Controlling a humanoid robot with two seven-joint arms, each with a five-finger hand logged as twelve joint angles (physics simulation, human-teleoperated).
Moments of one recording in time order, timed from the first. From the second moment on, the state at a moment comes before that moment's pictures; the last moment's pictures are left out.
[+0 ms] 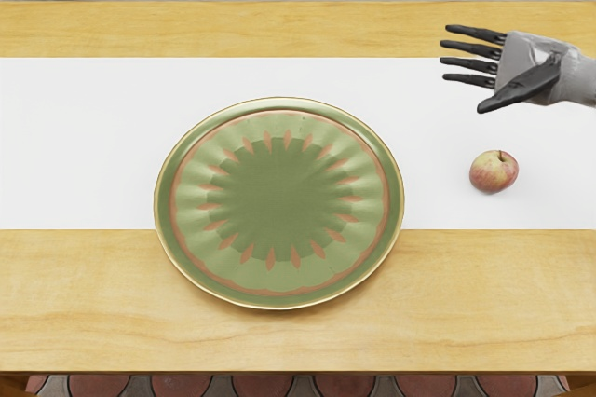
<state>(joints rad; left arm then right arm) -0.02 0.00 -0.17 -0.08 0.00 -0.05 -0.04 1.01 -0.86 0.35 1.06 0.15 0.61 -0.17</state>
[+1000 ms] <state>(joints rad) -0.02 0.00 -0.17 -0.08 0.00 -0.05 -0.04 0.92 -1.11 0.26 1.64 -0.72 -0.02 -0.16</state>
